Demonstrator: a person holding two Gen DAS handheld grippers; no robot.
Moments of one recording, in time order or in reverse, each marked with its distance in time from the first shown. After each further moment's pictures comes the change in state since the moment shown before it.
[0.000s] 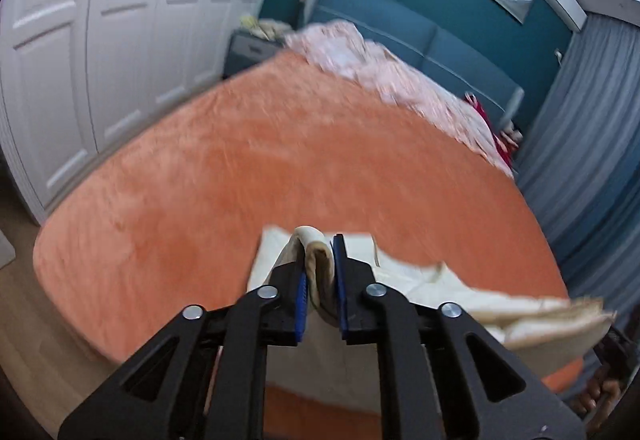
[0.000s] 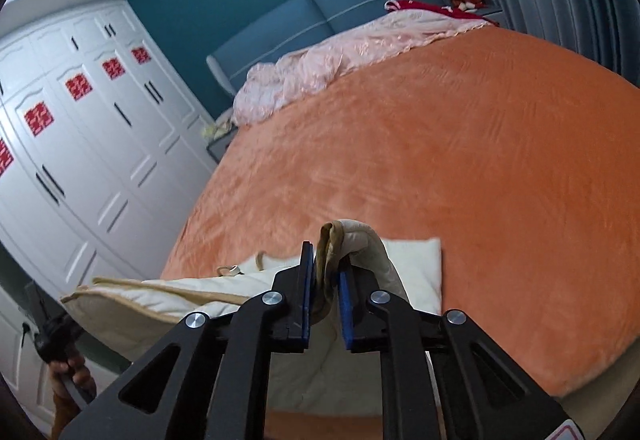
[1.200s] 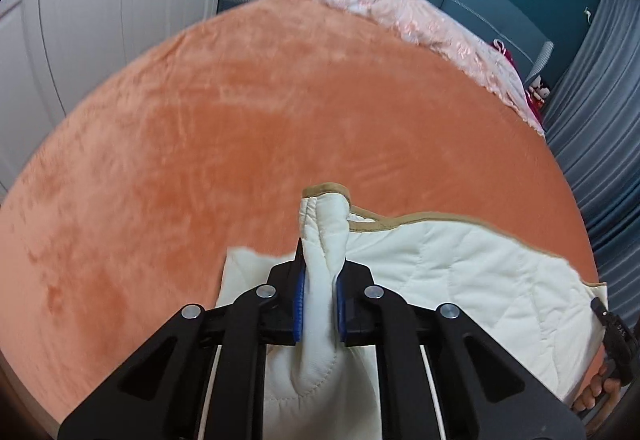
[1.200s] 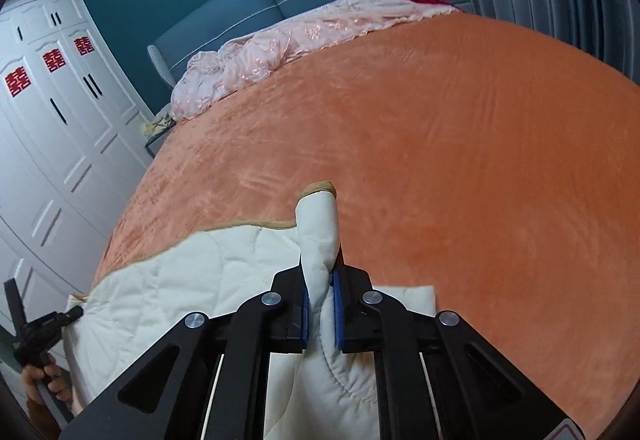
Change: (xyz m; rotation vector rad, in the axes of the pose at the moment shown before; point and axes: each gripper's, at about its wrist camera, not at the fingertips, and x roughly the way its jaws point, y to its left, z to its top) left arm 0.200 -0.010 0.012 0.031 0.211 0.033; right arm 0.155 -0.040 -0.004 -0.031 0.035 -0.223
